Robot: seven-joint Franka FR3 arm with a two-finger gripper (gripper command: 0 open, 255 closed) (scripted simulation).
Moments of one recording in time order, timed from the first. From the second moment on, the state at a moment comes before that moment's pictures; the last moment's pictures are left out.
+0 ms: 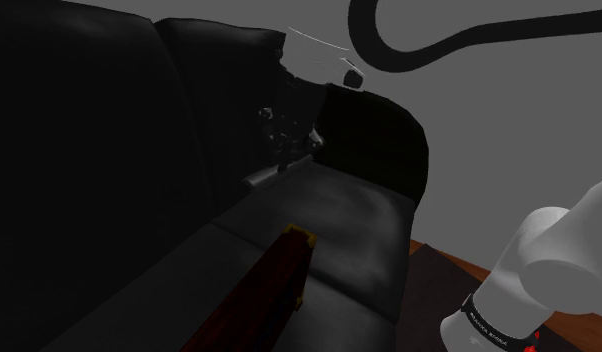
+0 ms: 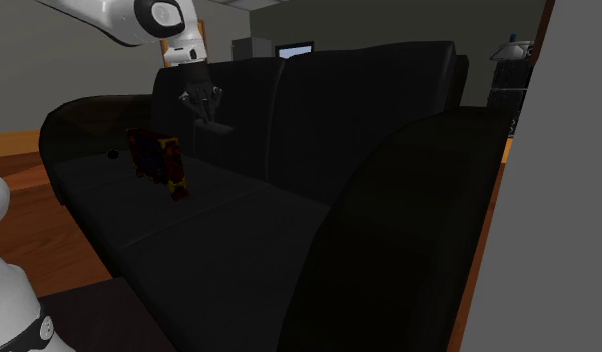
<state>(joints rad) 0.16 -0.27 0.53 -2.04 0.11 1.99 1.89</state>
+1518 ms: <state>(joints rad) 0.16 -0.19 0.58 -2.28 0.08 2.30 1.92</state>
